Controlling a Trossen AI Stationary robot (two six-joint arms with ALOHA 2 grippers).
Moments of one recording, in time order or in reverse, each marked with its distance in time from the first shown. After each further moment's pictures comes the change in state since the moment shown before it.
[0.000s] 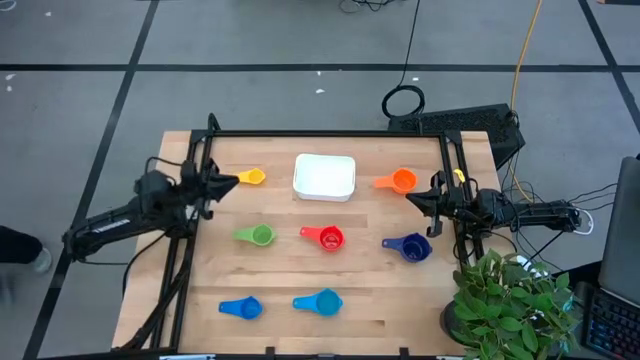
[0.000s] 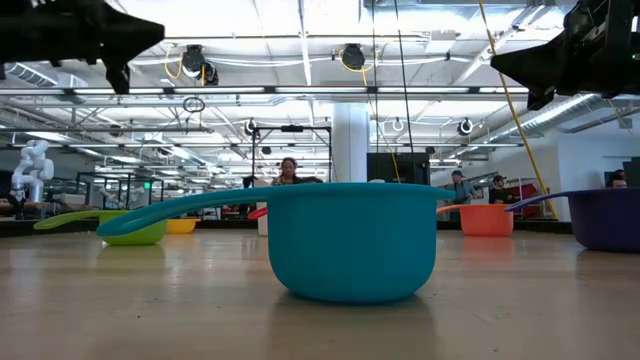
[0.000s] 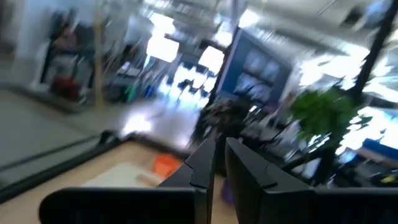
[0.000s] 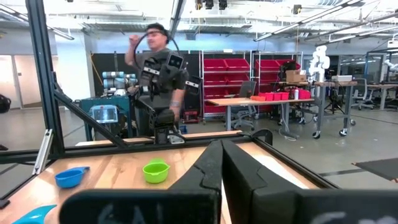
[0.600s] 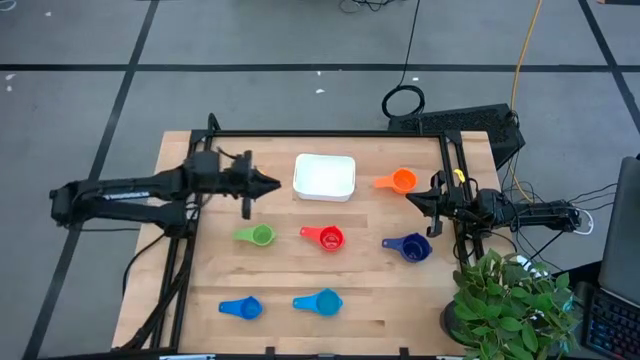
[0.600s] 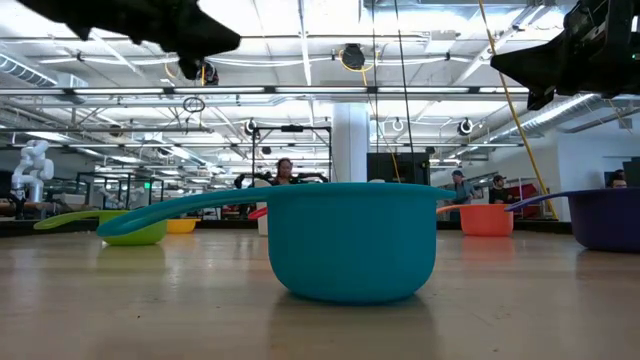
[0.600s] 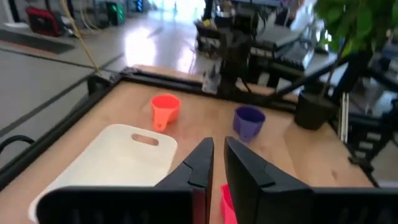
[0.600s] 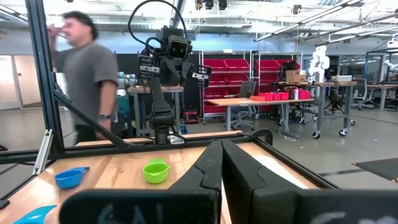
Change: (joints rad) left arm -0.125 0.727 0.394 -0.053 0.005 0.250; right arm 0.000 0.000 0.000 0.000 0.000 0.000
